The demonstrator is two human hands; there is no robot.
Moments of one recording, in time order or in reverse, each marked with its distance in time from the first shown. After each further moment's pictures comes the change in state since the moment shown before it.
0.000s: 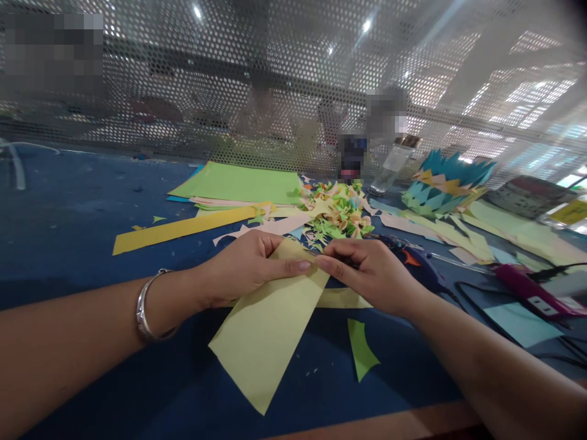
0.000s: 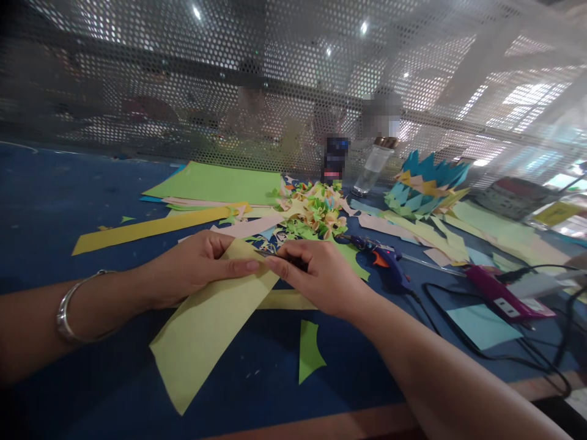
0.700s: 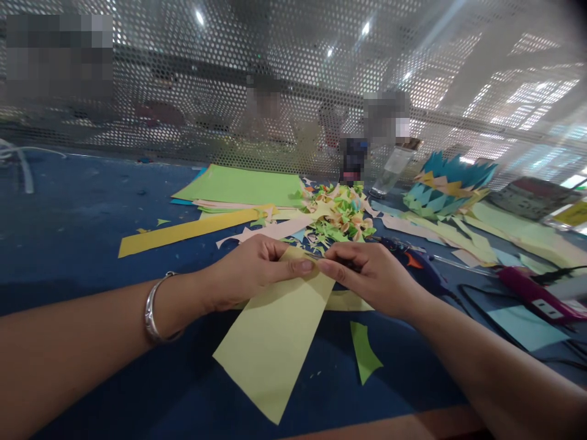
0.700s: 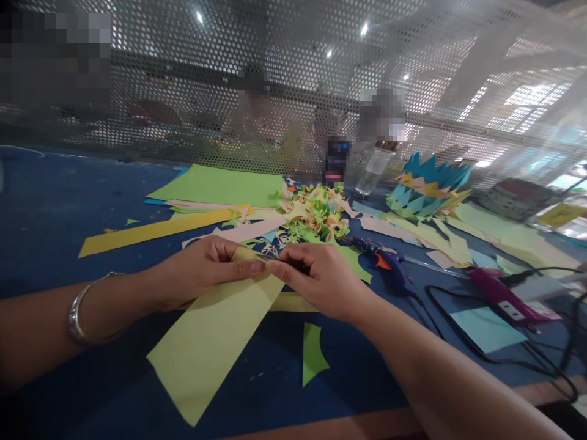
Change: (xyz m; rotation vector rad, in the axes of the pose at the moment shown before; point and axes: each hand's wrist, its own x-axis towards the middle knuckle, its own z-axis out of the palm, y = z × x) left_hand 0.001 -0.004 -0.001 -0.038 -0.071 0.034; right_hand -0.002 0.001 0.001 0.015 -0.013 0.001
